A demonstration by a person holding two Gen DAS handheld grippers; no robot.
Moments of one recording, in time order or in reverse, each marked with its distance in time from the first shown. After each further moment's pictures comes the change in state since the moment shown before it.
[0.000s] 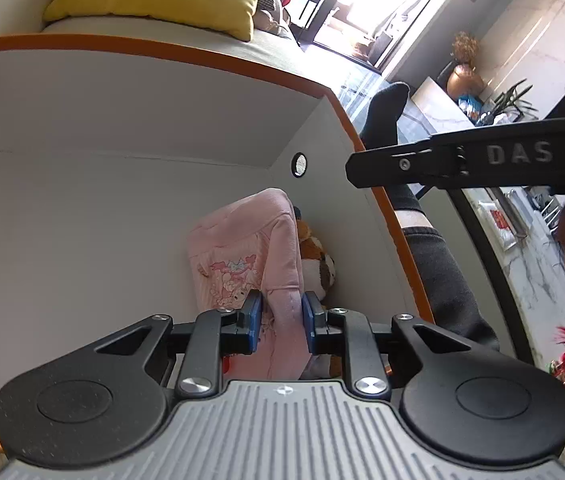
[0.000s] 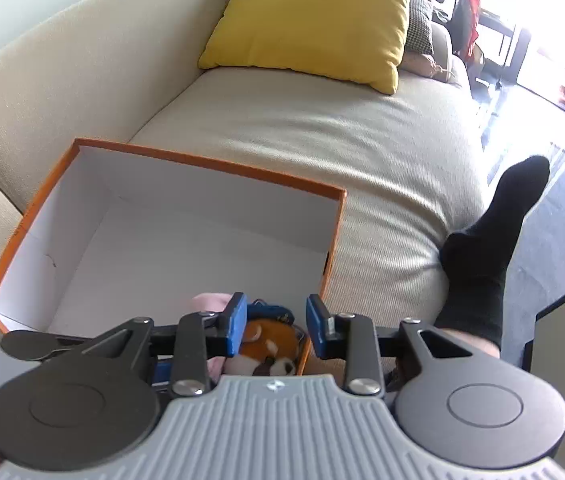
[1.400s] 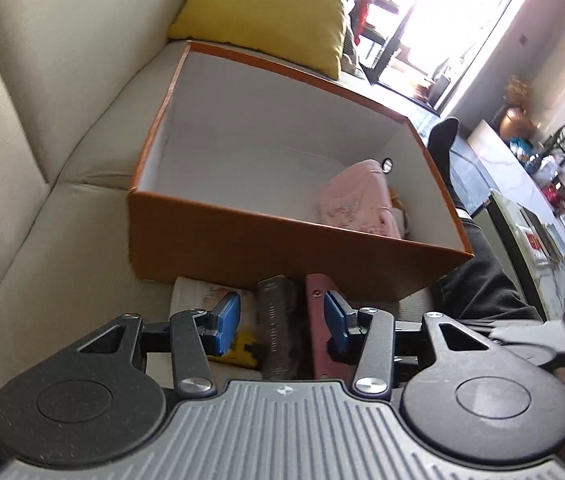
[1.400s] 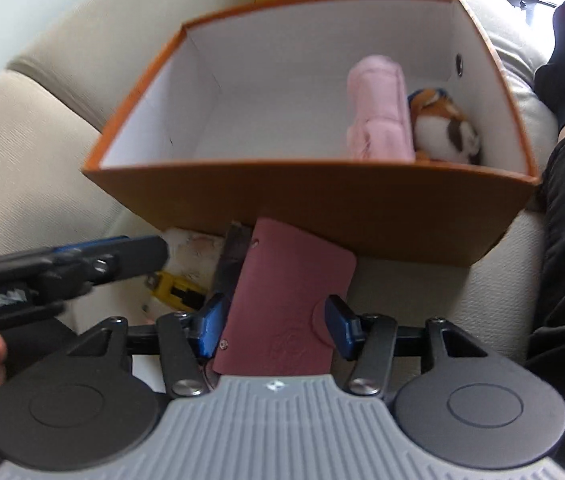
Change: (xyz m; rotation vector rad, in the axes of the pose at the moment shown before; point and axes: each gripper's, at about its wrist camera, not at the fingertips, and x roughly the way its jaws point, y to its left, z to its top) left arm -0.122 0.044 -0.091 -0.115 -0.125 0.173; right arm 0.016 0.101 -0.136 0.181 0.060 0.200
